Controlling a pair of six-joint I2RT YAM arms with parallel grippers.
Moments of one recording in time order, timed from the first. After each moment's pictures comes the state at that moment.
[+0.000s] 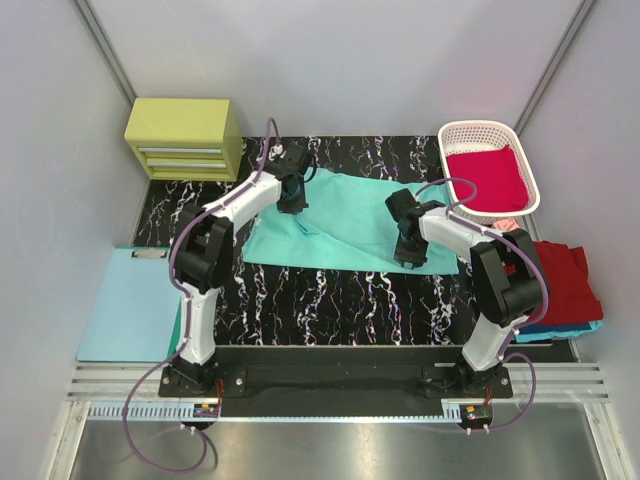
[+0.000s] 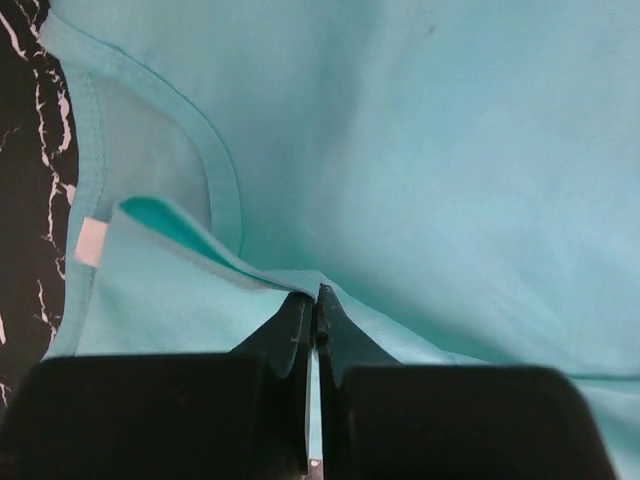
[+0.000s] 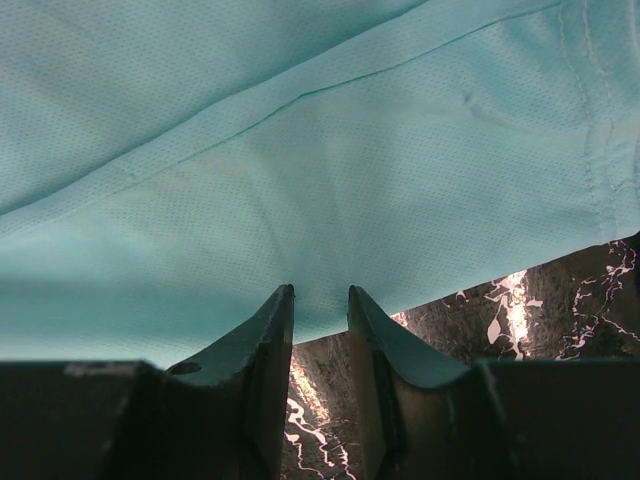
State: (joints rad) left arm -0.47 2.07 1.70 -0.71 -0.22 -0.51; right arm 0.41 1.75 1.13 -0.72 0.27 0.68
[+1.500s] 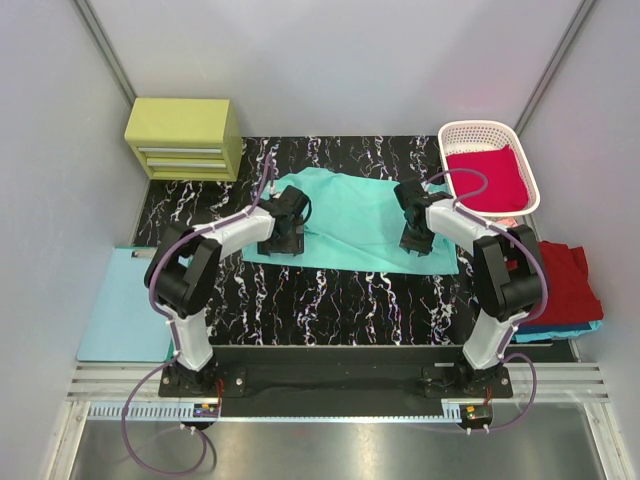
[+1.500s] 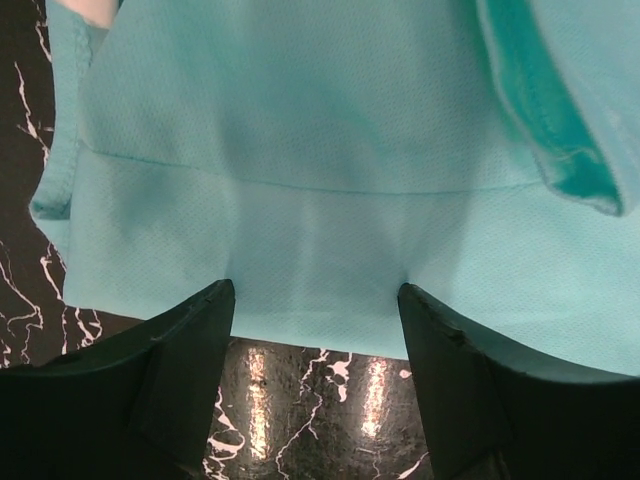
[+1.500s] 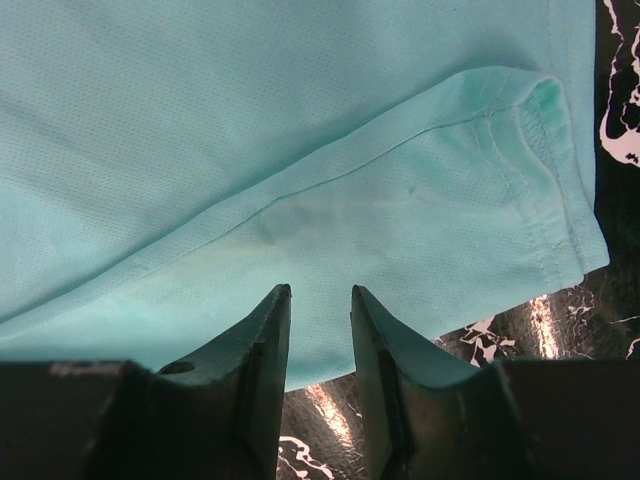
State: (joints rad) left arm -0.54 1.86 1.25 -0.63 -0.27 -0.55; right arm 0.34 1.79 1.19 -0.71 0.31 0.68
